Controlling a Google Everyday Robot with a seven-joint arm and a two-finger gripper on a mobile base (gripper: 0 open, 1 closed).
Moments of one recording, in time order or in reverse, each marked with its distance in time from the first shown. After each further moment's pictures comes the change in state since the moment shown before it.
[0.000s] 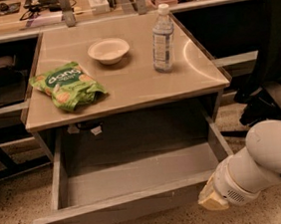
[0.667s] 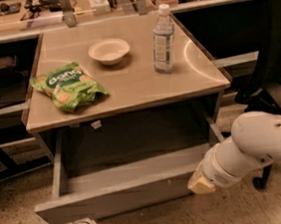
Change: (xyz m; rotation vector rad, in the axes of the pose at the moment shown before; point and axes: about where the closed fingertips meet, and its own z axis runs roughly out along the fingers) arm -0.026 -0.041 0.021 0.026 -0.043 -0.021
